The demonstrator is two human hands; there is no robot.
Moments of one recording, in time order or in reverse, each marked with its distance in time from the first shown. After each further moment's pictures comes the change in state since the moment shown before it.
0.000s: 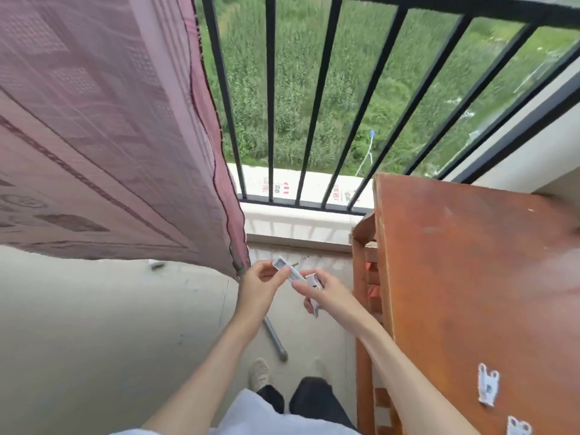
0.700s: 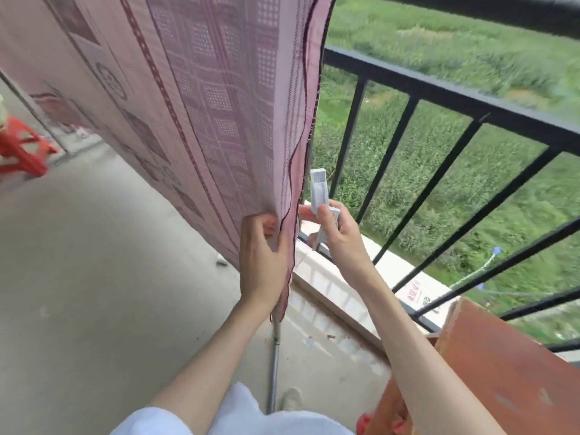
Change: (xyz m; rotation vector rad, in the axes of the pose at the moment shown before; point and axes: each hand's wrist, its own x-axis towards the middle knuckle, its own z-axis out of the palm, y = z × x) left_hand 0.014 0.103 -0.010 0.243 1.022 0.575; right_hand 0.078 -0.167 0.012 0.039 -0.341 -0.648
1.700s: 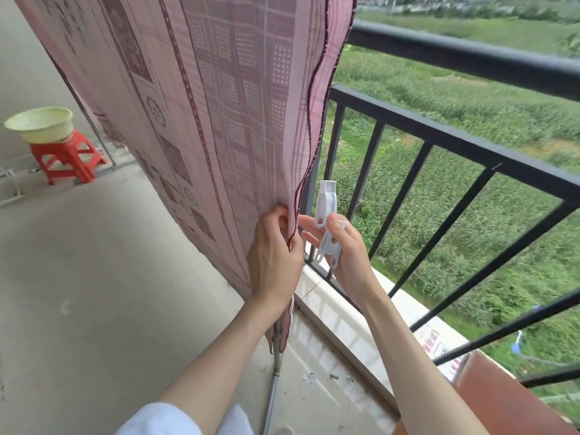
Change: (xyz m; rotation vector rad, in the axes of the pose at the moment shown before) left_hand 0.018 0.040 0.014 0.181 0.149 0.157; right_hand 0.020 -0.025 -0.015 0.295 -0.236 0.076
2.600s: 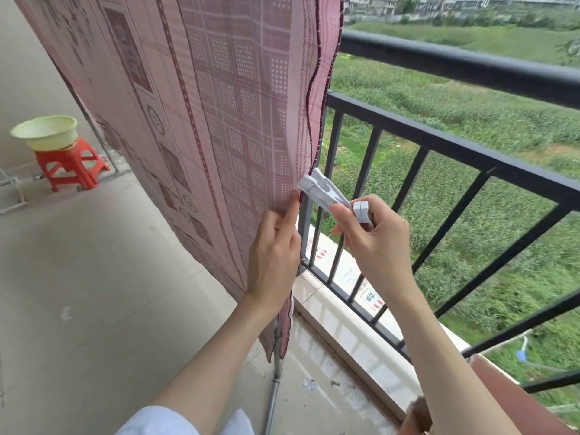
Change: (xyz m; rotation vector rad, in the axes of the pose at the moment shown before) left_hand 0.007 0.001 -0.003 0.179 0.015 0.328; right_hand -0.030 -0.061 0.010 -0.778 0.306 -0.412
